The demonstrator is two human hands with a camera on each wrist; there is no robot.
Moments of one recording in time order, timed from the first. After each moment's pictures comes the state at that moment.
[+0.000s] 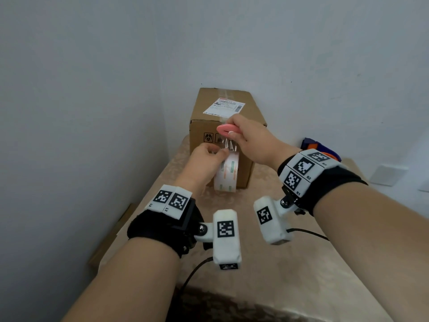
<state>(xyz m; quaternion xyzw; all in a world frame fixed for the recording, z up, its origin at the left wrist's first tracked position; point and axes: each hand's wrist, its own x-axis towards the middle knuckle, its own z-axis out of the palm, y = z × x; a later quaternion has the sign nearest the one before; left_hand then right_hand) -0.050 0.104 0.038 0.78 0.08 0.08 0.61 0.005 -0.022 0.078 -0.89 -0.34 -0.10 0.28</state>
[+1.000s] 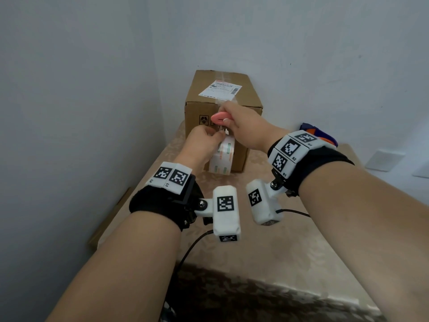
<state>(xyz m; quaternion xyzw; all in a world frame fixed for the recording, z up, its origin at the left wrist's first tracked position) -0.050 0.097 0.041 0.80 0.09 0.08 0.59 -0.003 -0.019 0.079 -0.91 -0.34 -0.06 0.24</state>
